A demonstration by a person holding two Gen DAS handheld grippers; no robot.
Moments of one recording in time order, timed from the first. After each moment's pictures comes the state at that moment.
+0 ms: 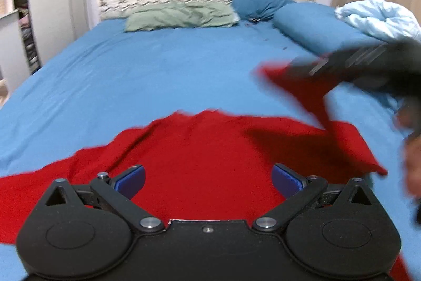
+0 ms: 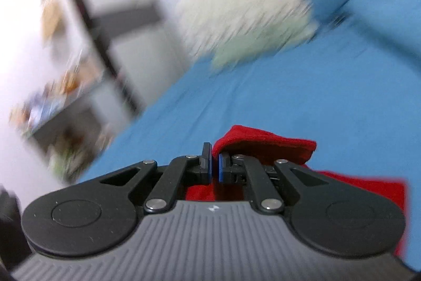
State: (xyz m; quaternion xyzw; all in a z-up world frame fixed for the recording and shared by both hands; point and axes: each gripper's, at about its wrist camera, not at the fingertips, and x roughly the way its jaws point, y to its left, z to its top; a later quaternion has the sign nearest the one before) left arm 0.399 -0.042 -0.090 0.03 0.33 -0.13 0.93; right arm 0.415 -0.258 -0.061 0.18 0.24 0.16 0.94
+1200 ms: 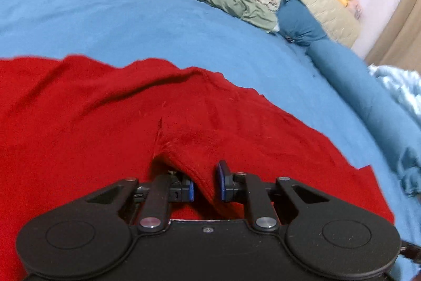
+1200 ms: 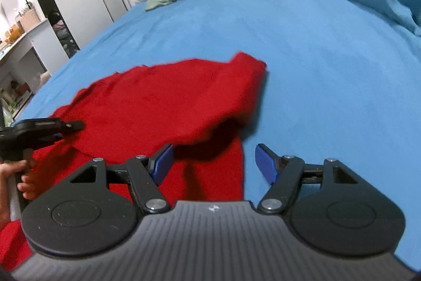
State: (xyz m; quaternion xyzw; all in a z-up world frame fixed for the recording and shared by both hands) left arm 0.452 0.024 -0.192 -0.19 0.35 -0.12 0.91; right arm 0.319 -0.350 -0.174 0.14 0.34 0.03 0.93
